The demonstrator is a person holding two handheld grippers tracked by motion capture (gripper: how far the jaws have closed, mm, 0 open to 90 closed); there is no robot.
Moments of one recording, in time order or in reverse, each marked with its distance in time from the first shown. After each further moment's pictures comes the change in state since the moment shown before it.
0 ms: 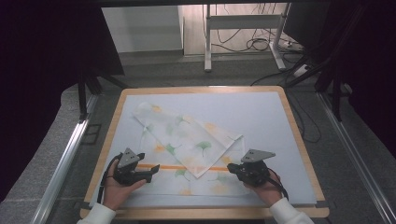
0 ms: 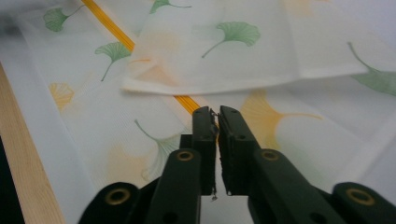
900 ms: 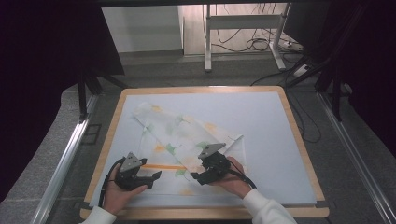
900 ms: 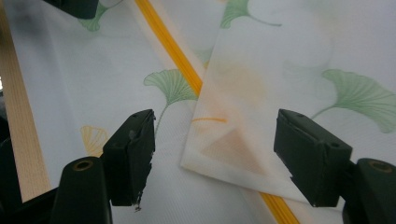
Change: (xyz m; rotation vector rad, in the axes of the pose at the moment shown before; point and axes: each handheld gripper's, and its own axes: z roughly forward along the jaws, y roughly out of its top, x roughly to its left) left arm -0.009 -0.006 -0.002 0.038 -0.024 0.015; right arm 0.053 0.059 0.078 0.158 0.095 -0.134
